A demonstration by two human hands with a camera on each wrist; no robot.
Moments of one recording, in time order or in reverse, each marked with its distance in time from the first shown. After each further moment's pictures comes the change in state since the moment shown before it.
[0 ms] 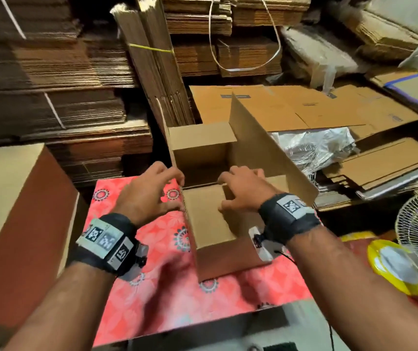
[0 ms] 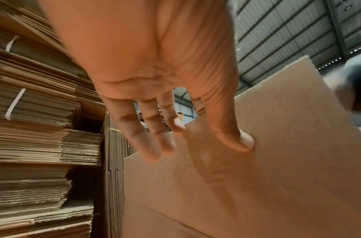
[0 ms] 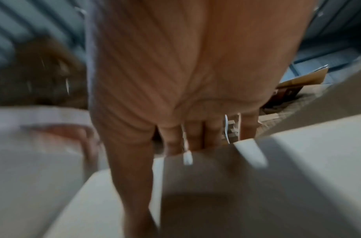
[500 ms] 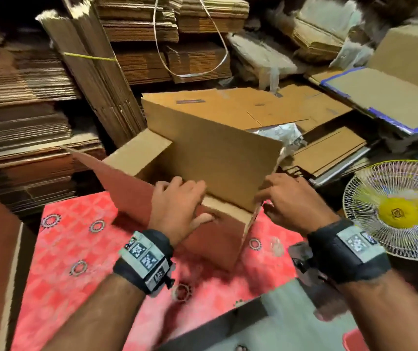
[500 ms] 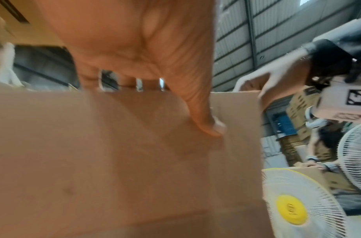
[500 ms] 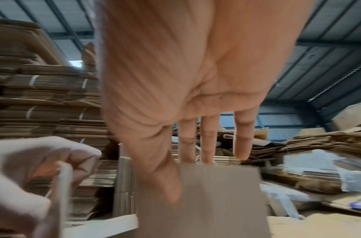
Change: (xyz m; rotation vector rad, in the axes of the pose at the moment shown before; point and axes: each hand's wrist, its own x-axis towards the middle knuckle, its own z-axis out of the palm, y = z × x) left_hand 0.036 0.117 0.066 0.371 0.074 0.263; right_hand -0.138 0.080 -0.013 -0.189 0.131 0.245
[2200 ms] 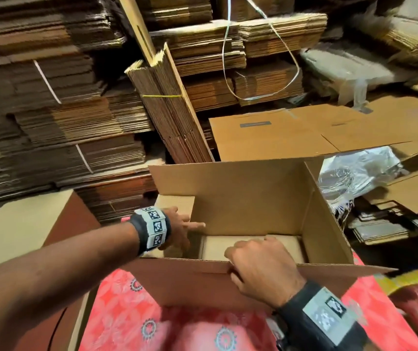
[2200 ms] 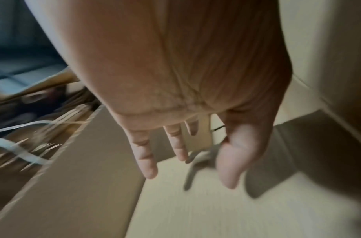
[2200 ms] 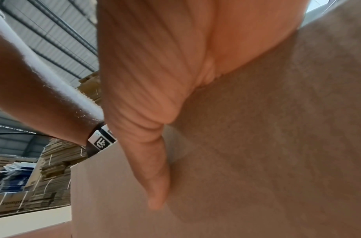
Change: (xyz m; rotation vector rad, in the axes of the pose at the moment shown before) left_hand 0.052 -0.130 0.000 0.737 -1.153 0.459; right_hand 0.070 -0.100 0.015 0.103 0.068 -0.412
